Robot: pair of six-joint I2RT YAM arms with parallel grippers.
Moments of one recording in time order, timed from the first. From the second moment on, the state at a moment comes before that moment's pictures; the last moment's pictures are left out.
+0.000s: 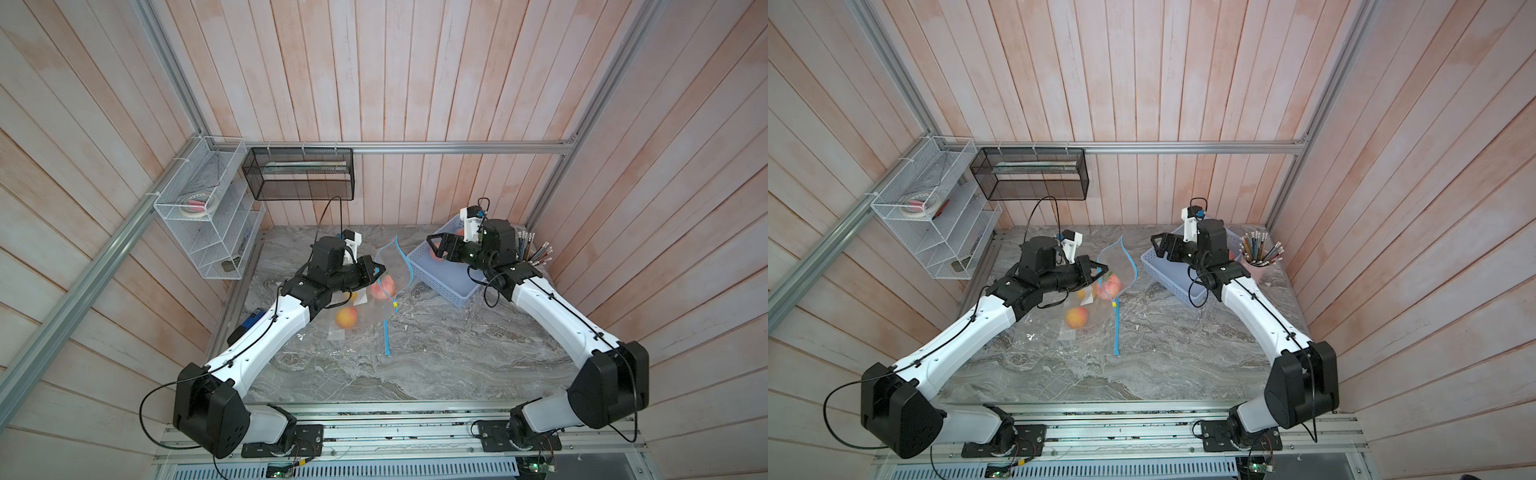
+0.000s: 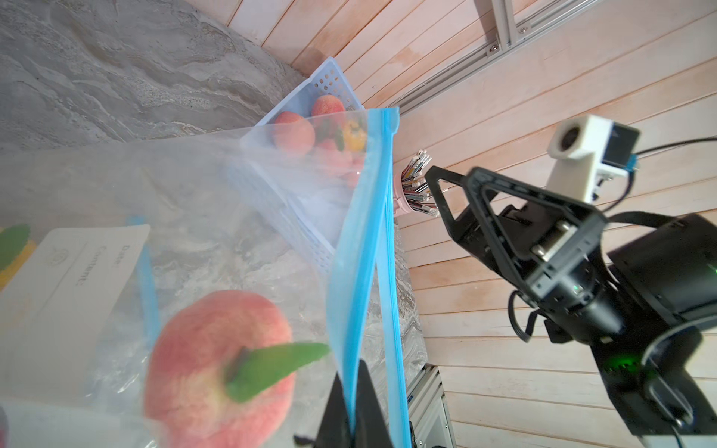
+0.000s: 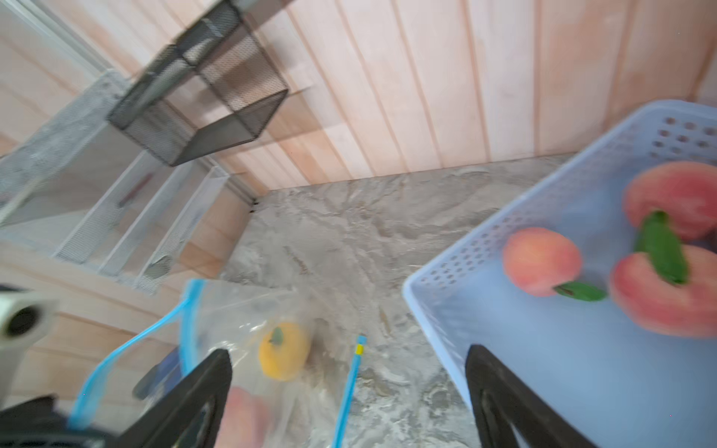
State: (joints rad) left arm -0.47 1.38 1.19 -0.28 0.44 -0.78; right arm 0.32 1.52 1.26 -0.14 -0.26 0.47
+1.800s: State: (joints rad) left arm -0.47 1.40 1.19 -0.31 0.44 -0.75; right arm 0.18 1.97 1.55 -0.28 -0.29 0.19
